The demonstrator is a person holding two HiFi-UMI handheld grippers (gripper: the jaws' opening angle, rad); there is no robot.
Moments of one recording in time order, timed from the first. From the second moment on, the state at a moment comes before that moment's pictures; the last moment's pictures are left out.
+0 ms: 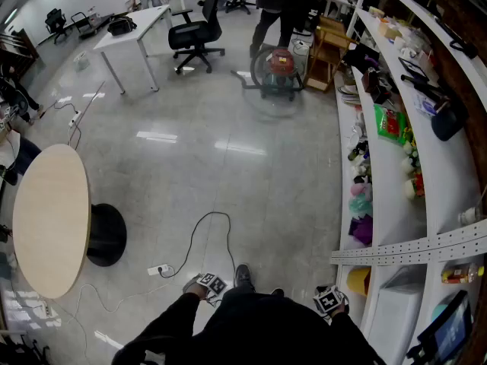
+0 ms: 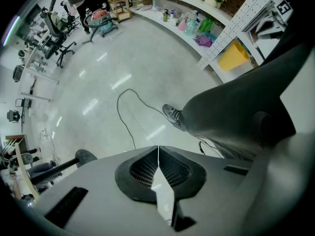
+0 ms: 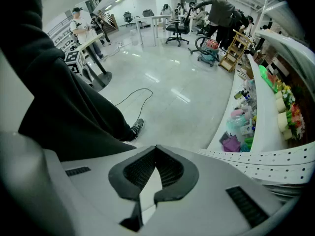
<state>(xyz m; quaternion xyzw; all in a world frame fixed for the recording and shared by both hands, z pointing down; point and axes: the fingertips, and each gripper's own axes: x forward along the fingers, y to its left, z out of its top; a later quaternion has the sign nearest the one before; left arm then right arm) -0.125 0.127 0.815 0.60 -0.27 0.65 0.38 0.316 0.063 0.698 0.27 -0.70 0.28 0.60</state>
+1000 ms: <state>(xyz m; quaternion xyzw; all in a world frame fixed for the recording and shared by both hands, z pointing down) -0.141 0.008 0.778 0.63 -0.35 0.55 0.42 0.289 -0.093 0.737 0.23 -0.72 0.22 0.62</state>
